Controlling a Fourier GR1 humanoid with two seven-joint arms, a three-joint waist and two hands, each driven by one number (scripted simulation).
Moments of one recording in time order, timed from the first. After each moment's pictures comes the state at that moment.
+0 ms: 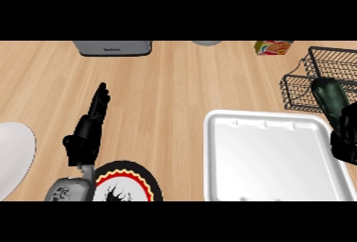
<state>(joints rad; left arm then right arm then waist) -0.12 0.03 -0.05 -1.55 -0.17 0.15 0.03 -0.17 -0.42 -0.03 -1.99 1.14 0.60 0.61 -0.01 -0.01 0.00</state>
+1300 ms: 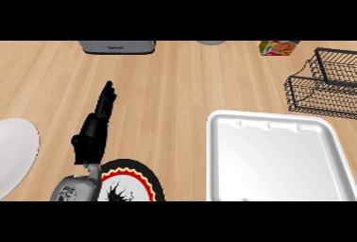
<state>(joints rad) -0.14 0.01 -0.09 -1.56 -0.19 0.18 0.05 -0.71 -0.59 -0.39 -1.64 0.89 0.69 0.63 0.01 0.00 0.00</state>
